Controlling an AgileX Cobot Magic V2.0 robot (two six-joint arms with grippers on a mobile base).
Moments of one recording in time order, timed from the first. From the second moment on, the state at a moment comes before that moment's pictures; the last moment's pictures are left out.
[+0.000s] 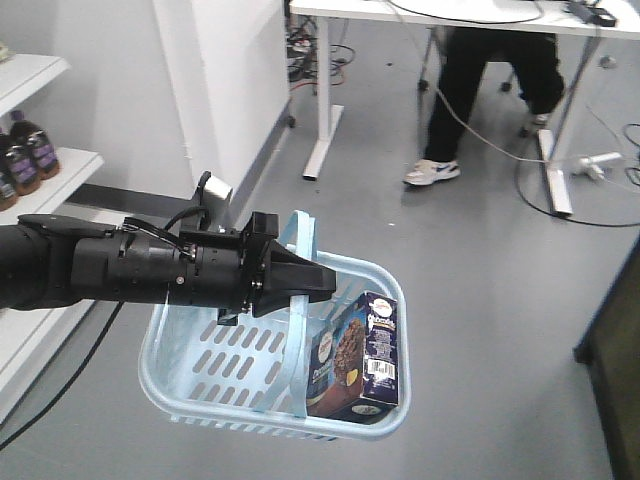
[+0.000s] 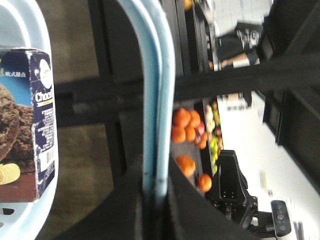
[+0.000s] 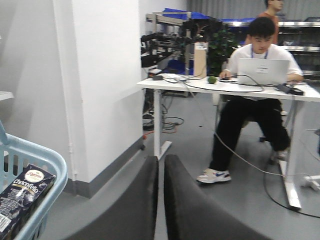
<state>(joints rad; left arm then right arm) -0.31 1.73 -1.00 -1.66 1.05 0.79 0.09 -0.01 0.03 -0.04 0.02 0.03</state>
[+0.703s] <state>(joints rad) -0.31 1.73 -1.00 -1.66 1.04 0.79 0.09 -0.01 0.03 -0.04 0.02 0.03</state>
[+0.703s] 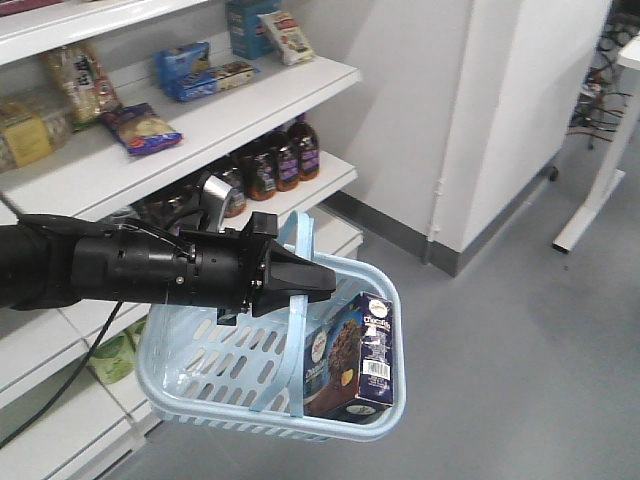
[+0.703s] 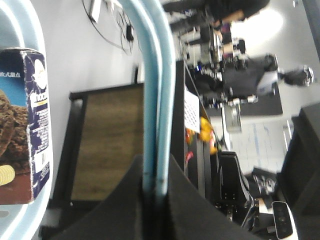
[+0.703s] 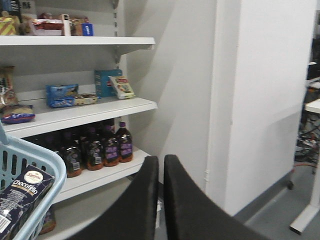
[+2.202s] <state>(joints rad) -0.31 1.73 -1.00 -1.65 1.04 0.79 0.09 -0.01 0.03 -0.04 0.02 0.03</state>
